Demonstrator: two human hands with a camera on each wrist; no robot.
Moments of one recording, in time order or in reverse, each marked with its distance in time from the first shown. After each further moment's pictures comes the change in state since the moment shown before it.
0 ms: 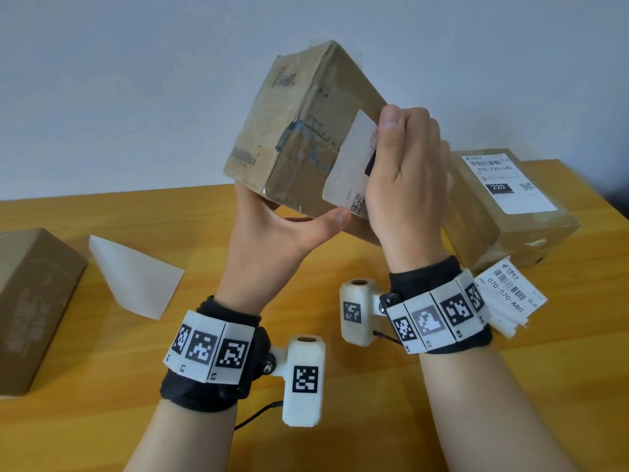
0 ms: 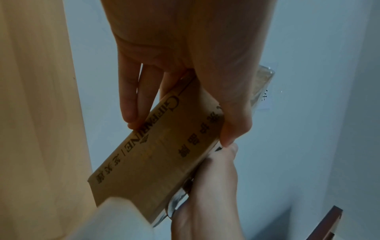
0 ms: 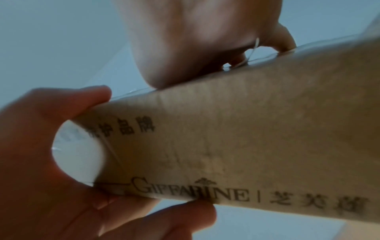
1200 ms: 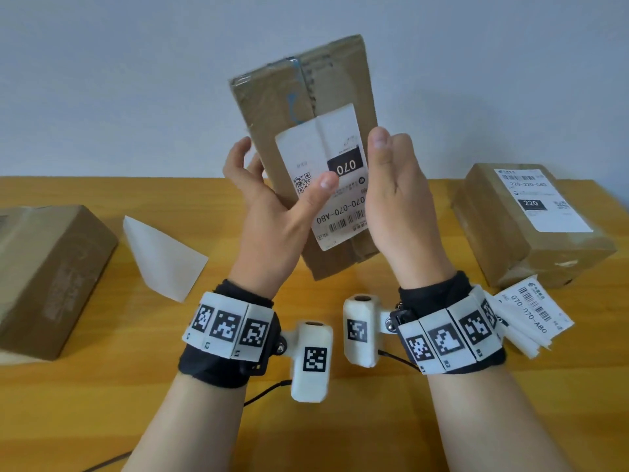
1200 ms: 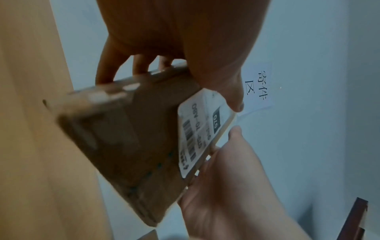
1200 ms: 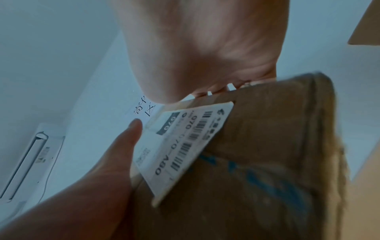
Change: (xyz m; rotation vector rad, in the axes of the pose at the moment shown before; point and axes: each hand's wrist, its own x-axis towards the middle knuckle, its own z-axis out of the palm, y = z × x) left_hand 0.004 -0.007 -0.010 -0.113 0.155 -0.021; right_hand -0.011 -0.006 0.013 0.198 -0.406 0.028
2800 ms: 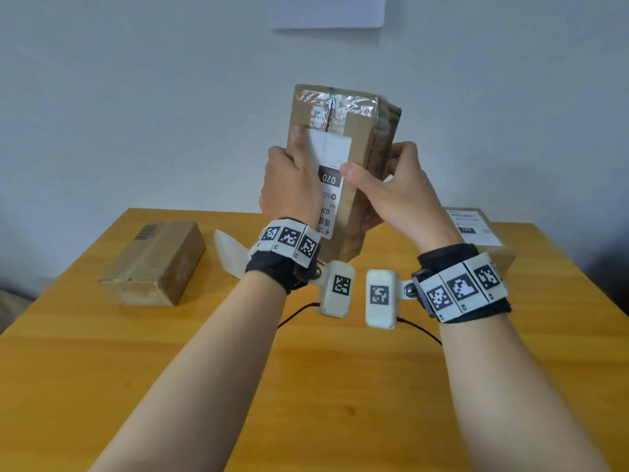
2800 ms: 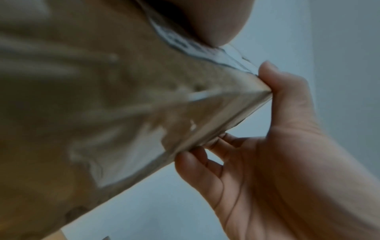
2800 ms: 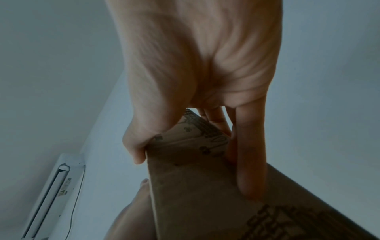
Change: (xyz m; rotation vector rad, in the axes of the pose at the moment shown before) left_hand -0.034 0.169 -0.004 0.415 0.363 -0.124; right_hand -0.072 -0.150 -0.103 0.119 -0.134 0.087
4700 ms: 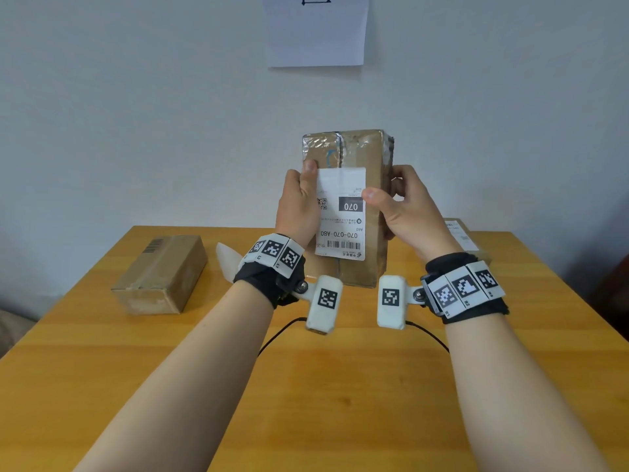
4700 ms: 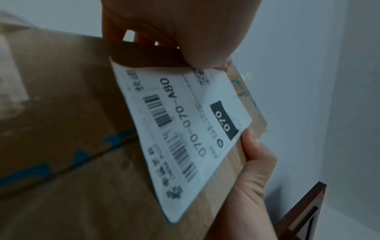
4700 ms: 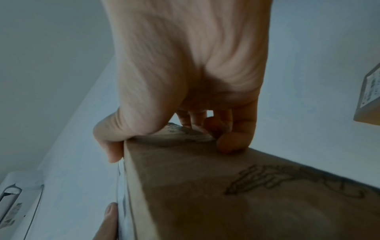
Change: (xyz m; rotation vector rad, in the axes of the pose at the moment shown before) left_hand -0.019 -0.003 -0.012 -0.213 -0.284 0.076; right_hand -0.007 0.034 -0.030 0.047 -0.019 -0.101
